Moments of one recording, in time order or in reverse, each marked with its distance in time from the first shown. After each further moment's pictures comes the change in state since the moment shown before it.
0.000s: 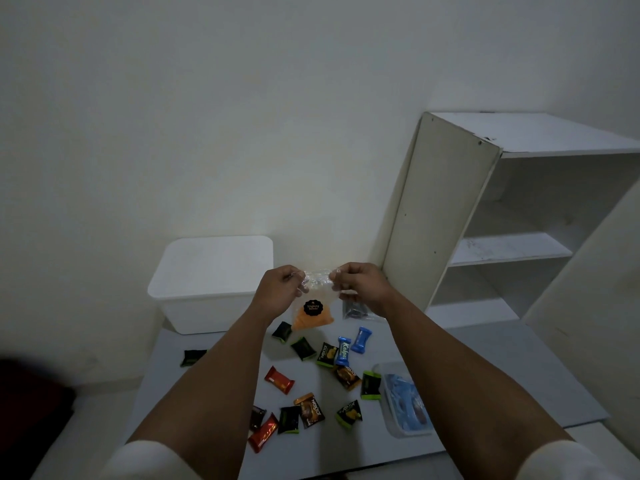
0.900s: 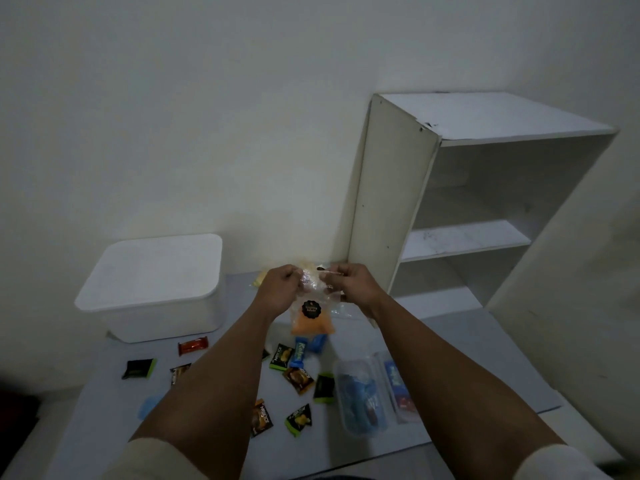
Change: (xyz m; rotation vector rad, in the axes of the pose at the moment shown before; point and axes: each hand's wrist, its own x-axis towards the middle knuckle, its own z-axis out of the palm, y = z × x) left_hand 0.043 0.019 0.131 0.091 -0.064 -0.027; right_hand 0.014 0.028 -0.108 -0.054 0.080 -0.005
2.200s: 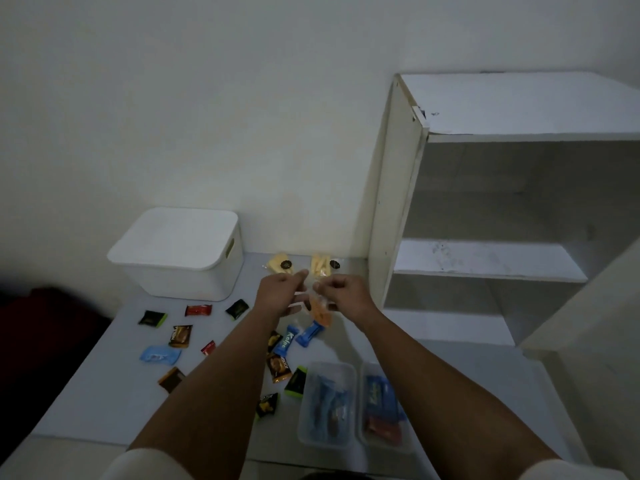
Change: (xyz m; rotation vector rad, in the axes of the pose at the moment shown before) left_hand -0.005 0.022 0.099 -0.334 0.366 -0.433; right_hand 0.046 0.060 -0.065 0.066 -0.235 -0.008
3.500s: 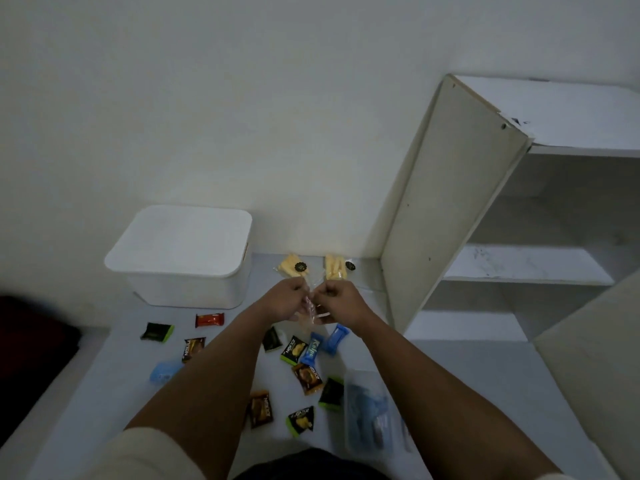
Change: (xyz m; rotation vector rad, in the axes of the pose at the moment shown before) left_hand 0.075 -0.002 -0.100 0.450 -0.415 0.110; right_hand 0.028 -0.012 0.114 -0.091 -0.047 0.101
